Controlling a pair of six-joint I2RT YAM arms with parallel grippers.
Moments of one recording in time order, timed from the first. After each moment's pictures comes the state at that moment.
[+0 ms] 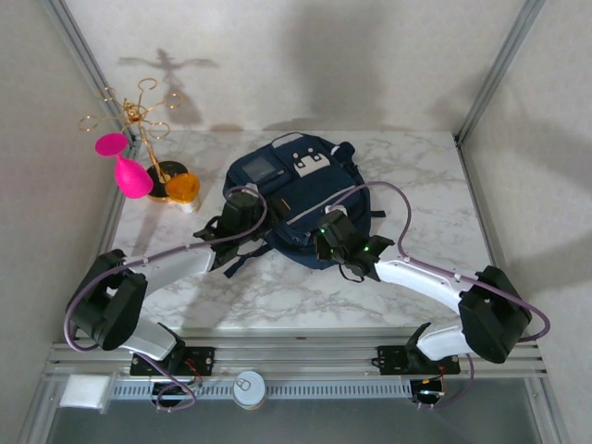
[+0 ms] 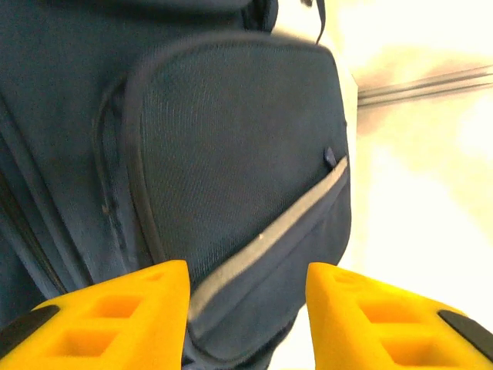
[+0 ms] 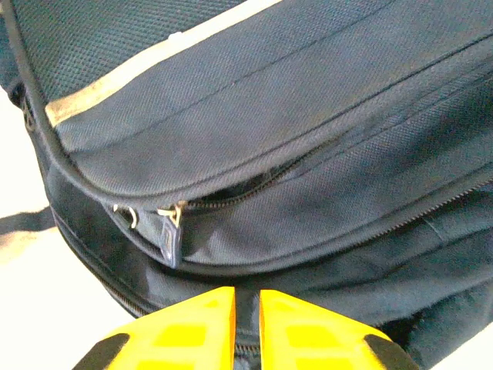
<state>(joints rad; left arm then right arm) -0.59 1.48 0.78 0.23 0.07 -1.19 0.82 1.39 0.84 -0.29 0.20 0.57</state>
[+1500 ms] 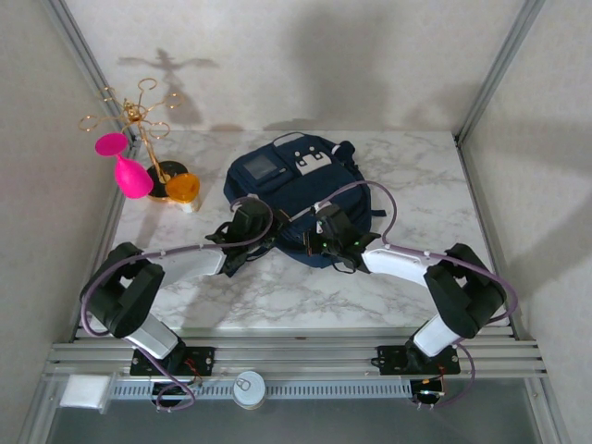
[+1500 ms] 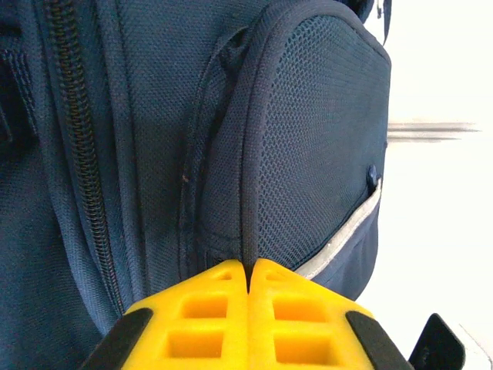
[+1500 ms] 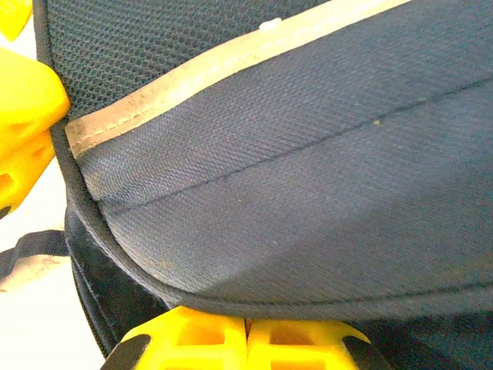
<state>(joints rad) -0.61 1.56 0.77 0.28 -0.01 -1.35 0.75 1.56 0.82 -0.02 0.03 0.46</state>
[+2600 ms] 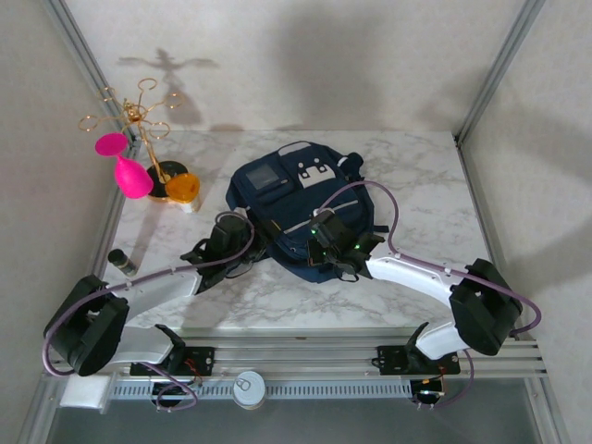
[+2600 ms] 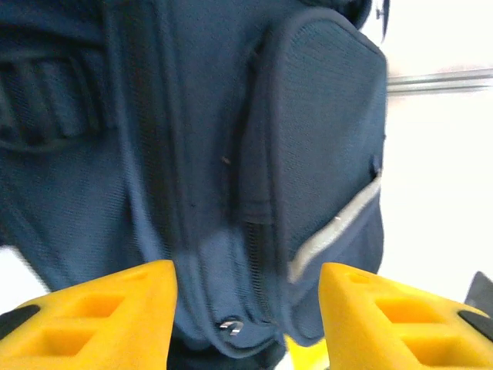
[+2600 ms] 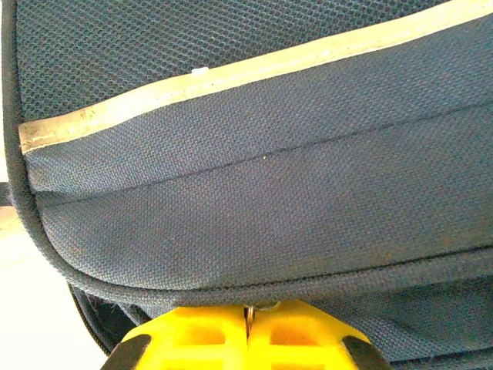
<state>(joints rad) -0.62 1.32 0.57 0.25 0.08 -1.33 0.87 1.44 0.89 -0.34 0.16 0.53</state>
